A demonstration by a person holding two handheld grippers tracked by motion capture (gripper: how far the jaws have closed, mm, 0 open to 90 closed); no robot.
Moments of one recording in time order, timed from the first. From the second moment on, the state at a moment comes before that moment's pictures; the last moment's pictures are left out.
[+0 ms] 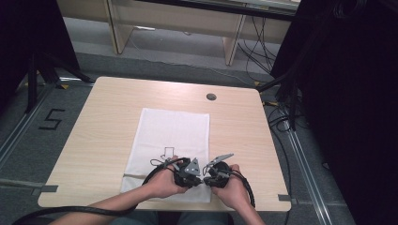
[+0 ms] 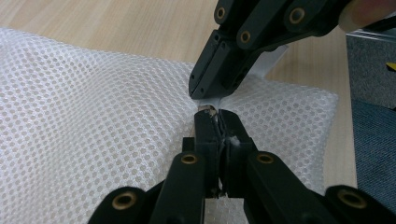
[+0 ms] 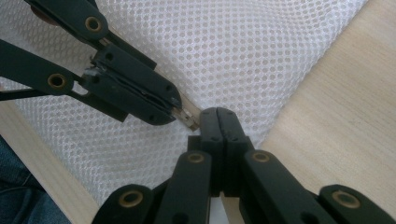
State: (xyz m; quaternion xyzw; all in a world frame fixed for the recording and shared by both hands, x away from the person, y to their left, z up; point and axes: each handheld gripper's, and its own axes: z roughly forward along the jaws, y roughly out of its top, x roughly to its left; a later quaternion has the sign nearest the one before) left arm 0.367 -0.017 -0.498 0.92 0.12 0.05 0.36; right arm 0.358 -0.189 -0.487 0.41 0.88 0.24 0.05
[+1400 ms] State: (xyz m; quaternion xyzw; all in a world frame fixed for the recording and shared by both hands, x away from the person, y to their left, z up) left arm 0.365 -0.016 -0.494 0.93 0.11 0.05 0.36; right arm 0.358 -0.187 -0.487 0.41 0.88 0.24 0.05
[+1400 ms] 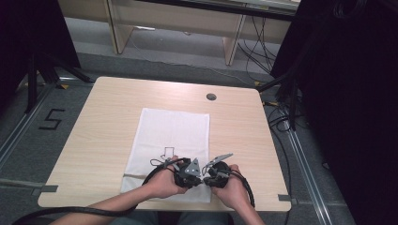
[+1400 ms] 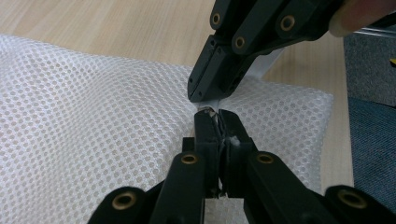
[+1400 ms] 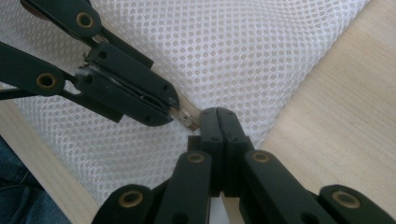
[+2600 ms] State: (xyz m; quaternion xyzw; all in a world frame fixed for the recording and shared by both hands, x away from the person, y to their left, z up) left arm 0.363 -0.015 -0.494 0.92 0.12 0.05 0.37; right arm 0.358 -0.186 -0.488 0.41 0.88 0.23 0.06
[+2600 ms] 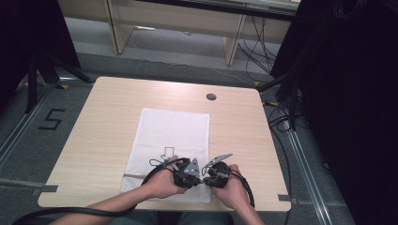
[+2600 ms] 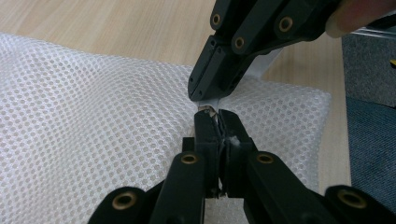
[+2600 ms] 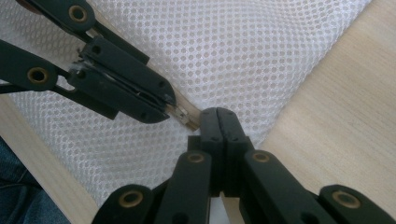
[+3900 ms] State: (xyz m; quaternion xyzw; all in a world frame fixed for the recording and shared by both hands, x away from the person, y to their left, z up) left arm 0.361 -0.006 -0.490 0.92 0.13 0.05 0.37; right arm 0.358 -0.185 -0.486 0.40 0.89 0.23 0.06
